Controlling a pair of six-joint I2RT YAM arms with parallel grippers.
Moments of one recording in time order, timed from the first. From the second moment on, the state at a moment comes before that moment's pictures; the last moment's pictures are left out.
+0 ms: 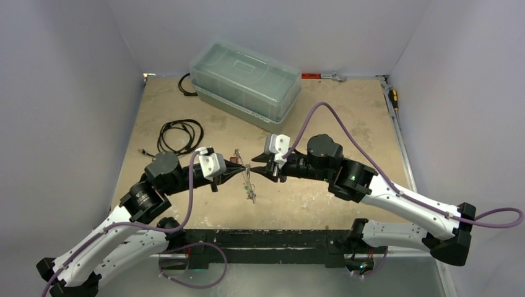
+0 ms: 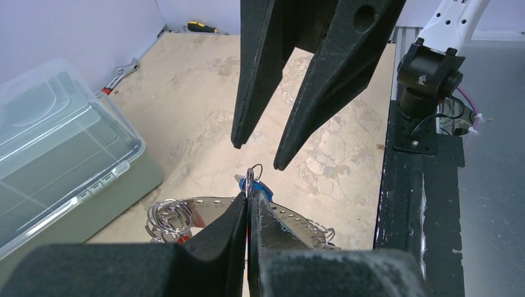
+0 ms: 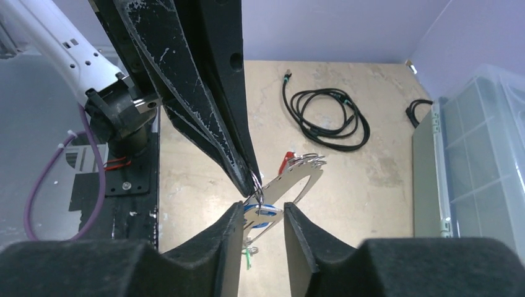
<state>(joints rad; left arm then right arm) -0.78 0.62 0.77 -0.24 0.42 0.20 1.06 1.04 1.04 -0.16 -0.25 -0.22</state>
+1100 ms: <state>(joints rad) -0.78 0.58 0.75 -0.23 0.41 0.20 1.07 1.09 1.02 -0.11 -0.25 -0.21</state>
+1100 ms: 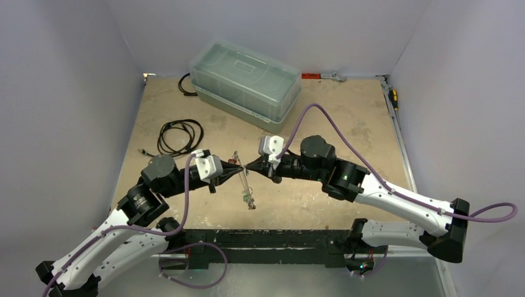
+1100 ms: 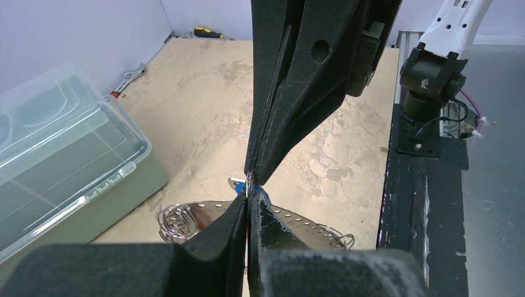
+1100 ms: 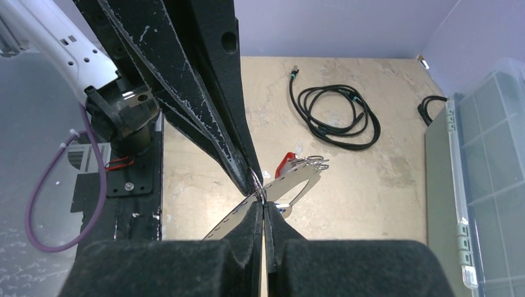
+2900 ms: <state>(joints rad) -0.78 0.55 0.74 -0.22 0.38 0.20 1.07 1.04 0.93 0.03 -0.23 -0.20</state>
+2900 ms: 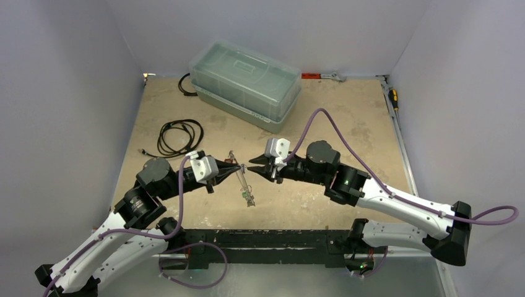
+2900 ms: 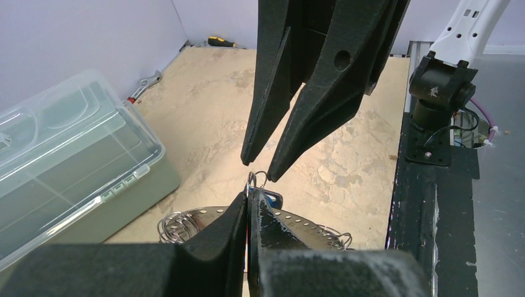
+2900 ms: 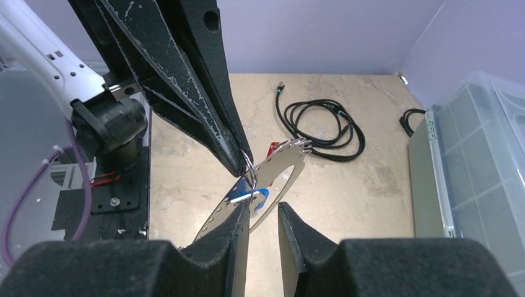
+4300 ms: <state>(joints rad) -0.78 0.56 0.74 -0.22 0.38 0.20 1.07 1.07 0.93 0.03 -0.26 -0.22</state>
